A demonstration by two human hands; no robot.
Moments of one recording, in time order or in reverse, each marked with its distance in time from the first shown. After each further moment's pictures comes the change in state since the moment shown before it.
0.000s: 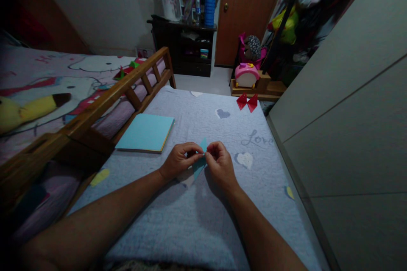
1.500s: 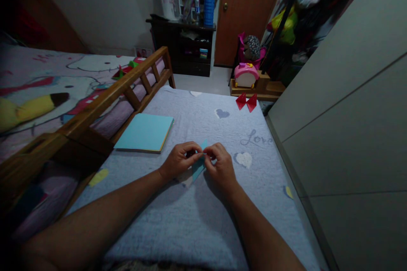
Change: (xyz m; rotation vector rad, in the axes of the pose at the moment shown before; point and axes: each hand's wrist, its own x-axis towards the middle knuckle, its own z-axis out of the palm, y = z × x) left_hand 0.001 0.004 0.000 0.005 -0.021 -0.014; right_hand -0.001 -0.002 -0.007 -0.382 -0.050 -0.330
